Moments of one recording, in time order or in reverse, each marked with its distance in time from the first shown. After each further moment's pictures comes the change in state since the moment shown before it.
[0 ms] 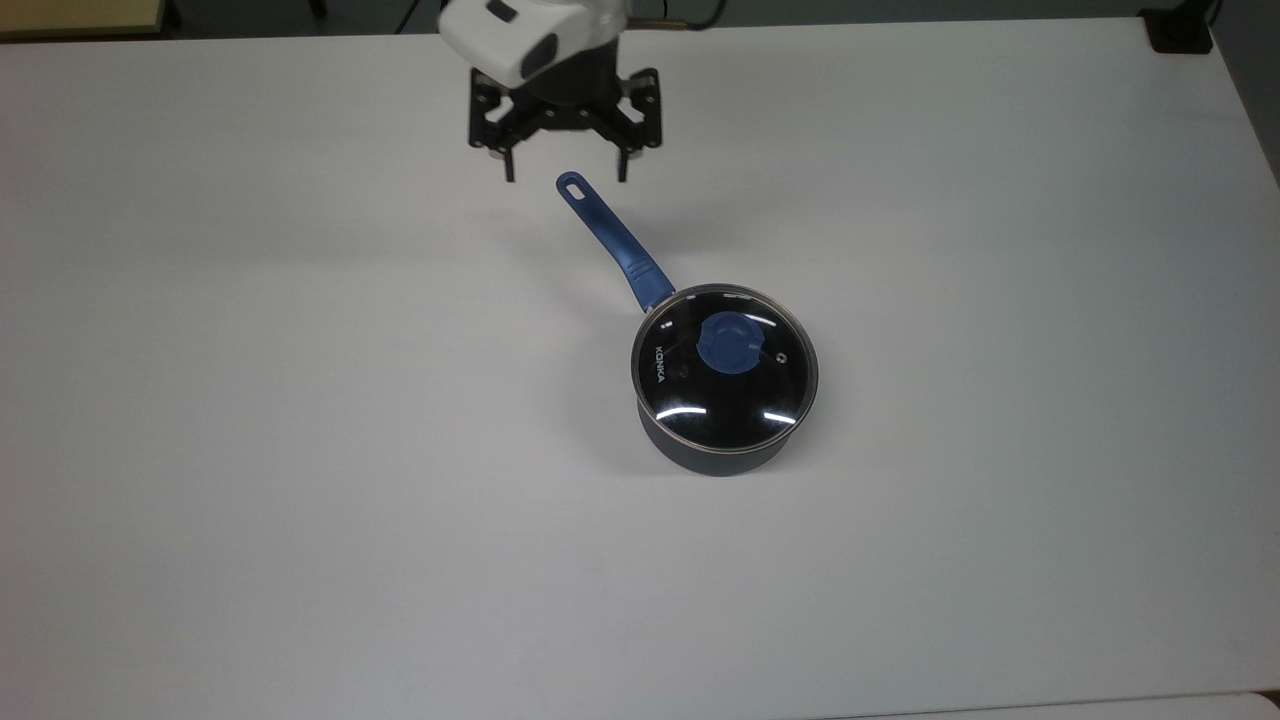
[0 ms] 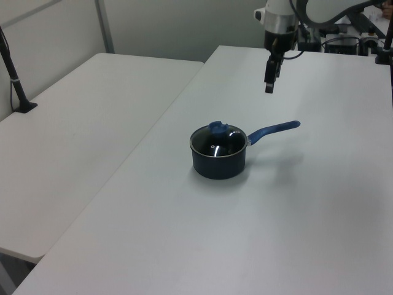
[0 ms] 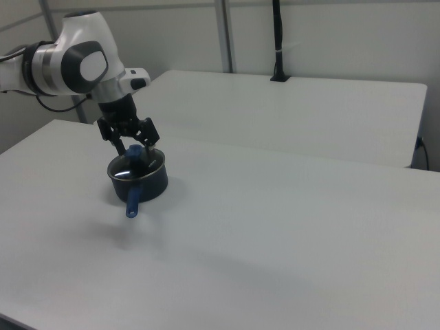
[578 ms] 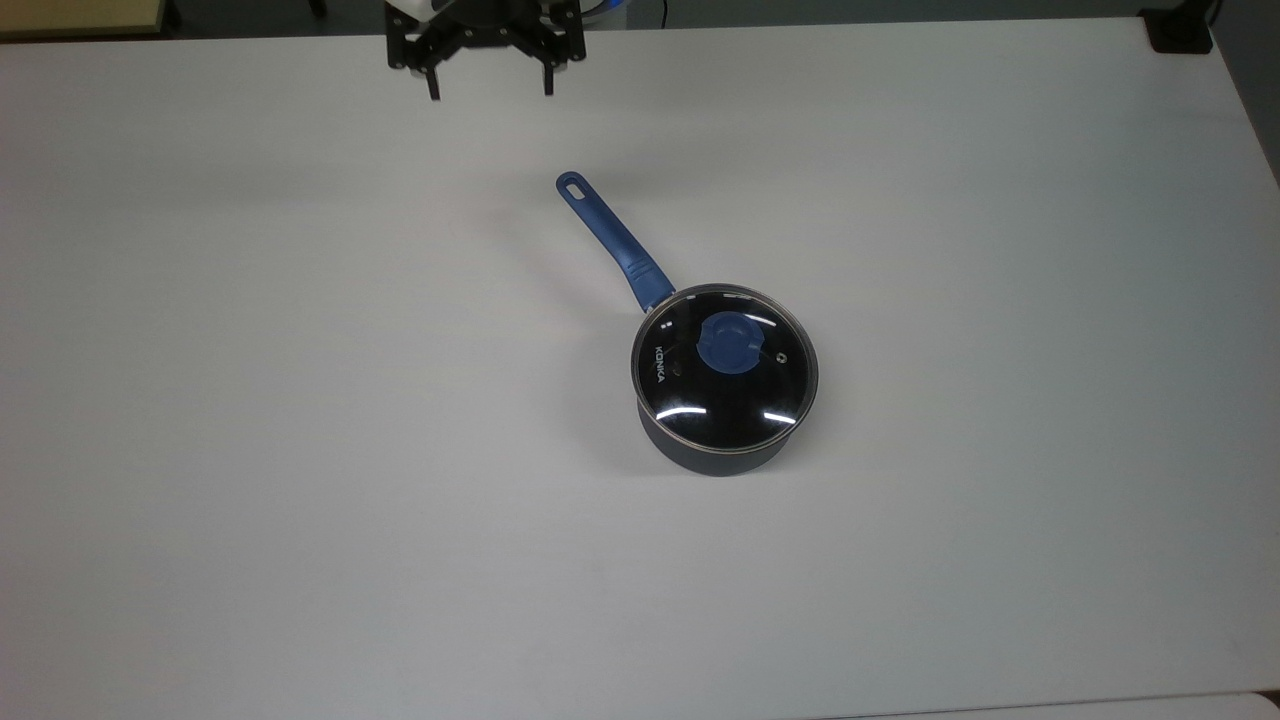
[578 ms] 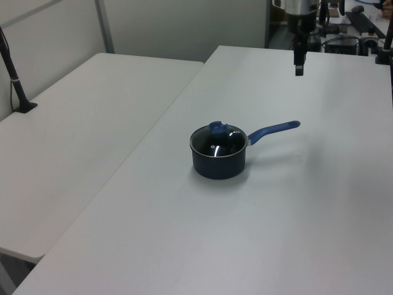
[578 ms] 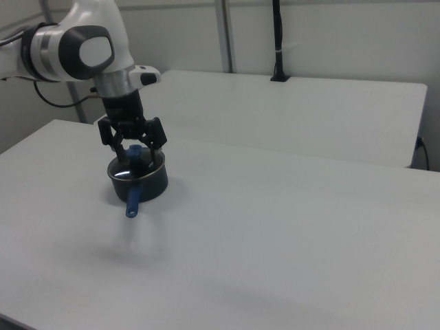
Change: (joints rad) arm -0.100 -0.090 -0.003 0.000 -0.005 -0.219 -0.186
